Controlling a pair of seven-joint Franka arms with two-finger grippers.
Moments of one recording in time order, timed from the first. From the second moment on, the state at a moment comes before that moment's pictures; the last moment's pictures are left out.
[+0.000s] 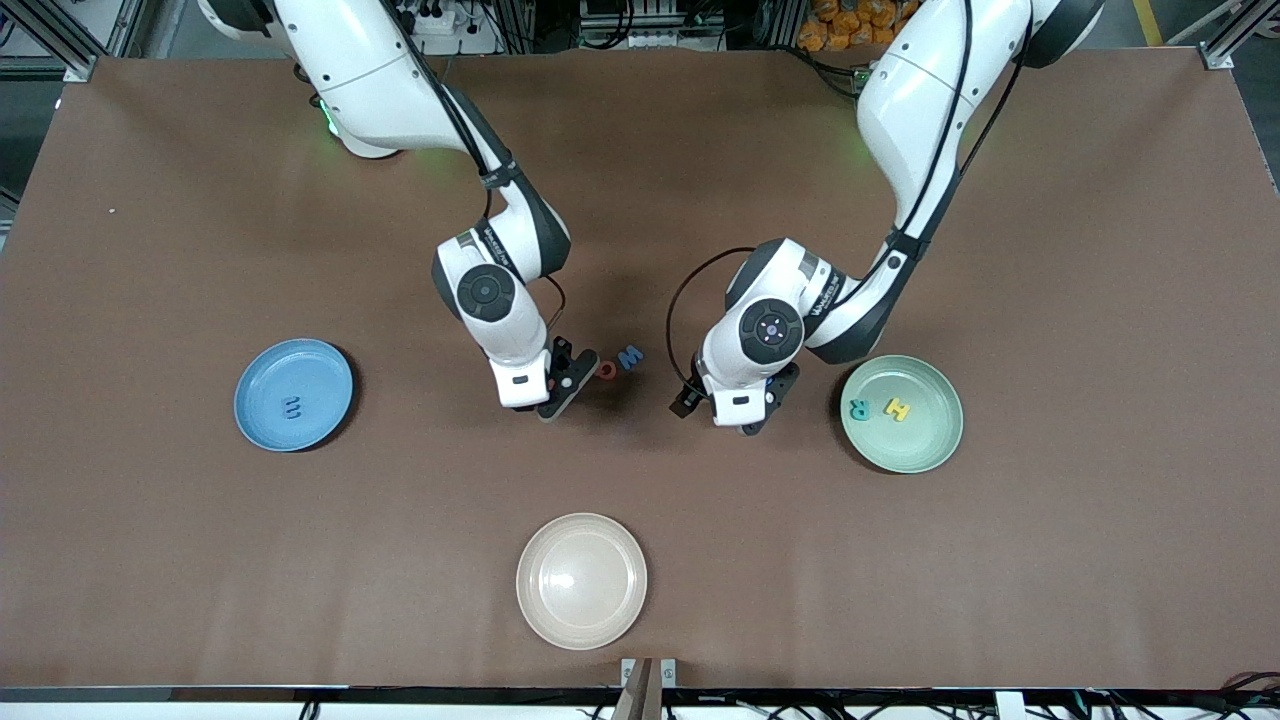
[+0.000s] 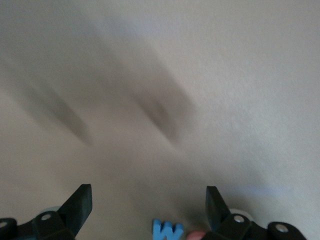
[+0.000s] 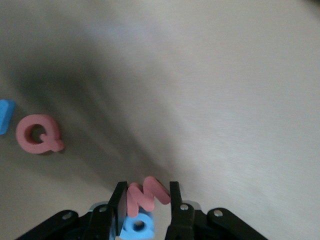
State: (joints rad) left arm -0.46 0.74 -0.21 -1.53 -0.14 2.24 -1.47; right arm 0.63 0.63 -0.09 -1.82 0.13 2.51 -0.42
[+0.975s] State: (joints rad) left arm -0.62 0.81 -0.20 -1.53 -0.10 2.29 -1.41; right arm 0.14 0.55 -0.16 -1.75 0.09 2.15 -0.51
